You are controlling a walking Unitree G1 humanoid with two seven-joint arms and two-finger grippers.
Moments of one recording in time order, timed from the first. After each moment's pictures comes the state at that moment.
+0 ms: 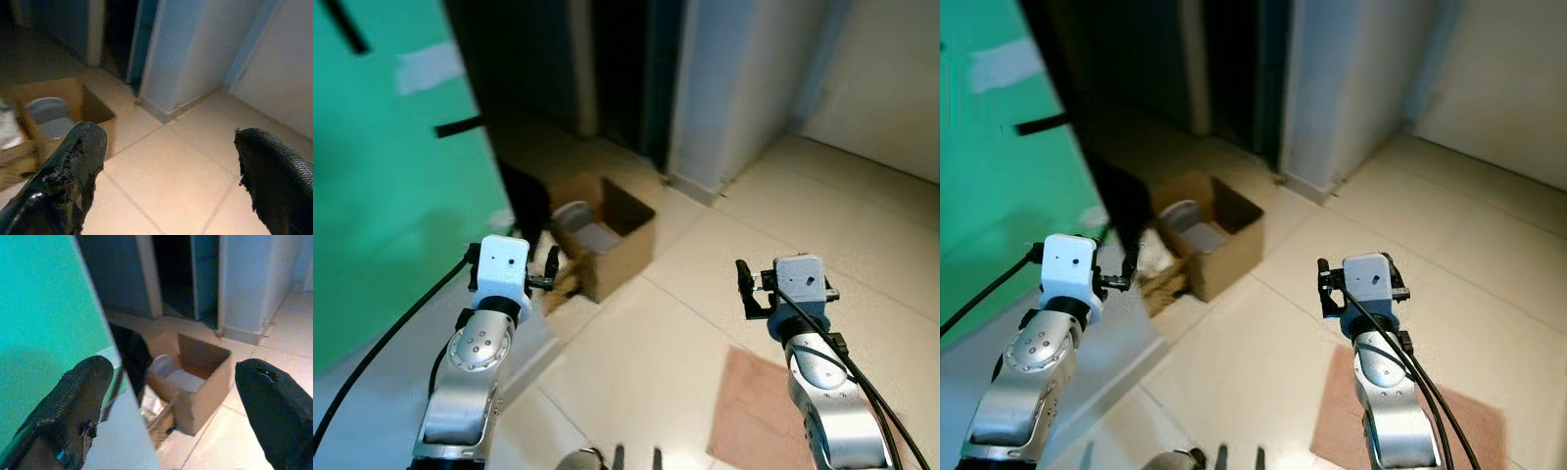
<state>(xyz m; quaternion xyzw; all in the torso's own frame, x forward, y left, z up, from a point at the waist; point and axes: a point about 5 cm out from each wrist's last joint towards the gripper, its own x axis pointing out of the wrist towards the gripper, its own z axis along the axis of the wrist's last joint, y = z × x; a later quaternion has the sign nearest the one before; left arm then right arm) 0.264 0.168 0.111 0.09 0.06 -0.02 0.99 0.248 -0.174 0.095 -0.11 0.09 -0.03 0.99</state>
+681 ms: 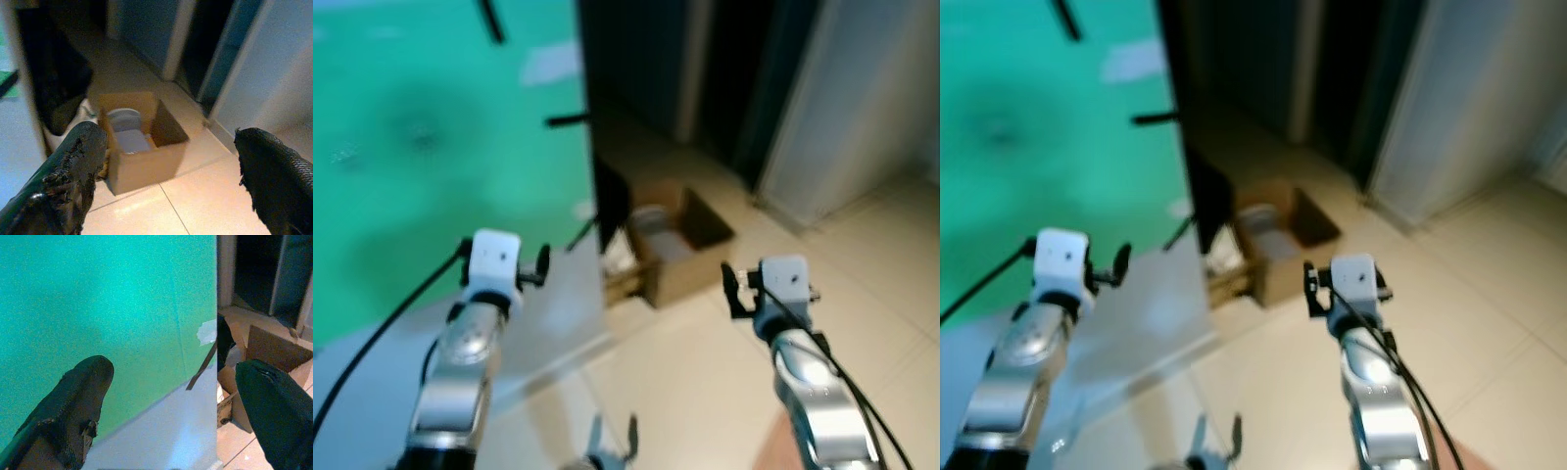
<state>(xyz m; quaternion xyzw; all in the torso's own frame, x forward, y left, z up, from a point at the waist) 0.271 0.176 0.110 0.09 0.08 -0.02 0.99 0.253 -0.166 0.090 -0.10 0.10 -0.02 0.99</state>
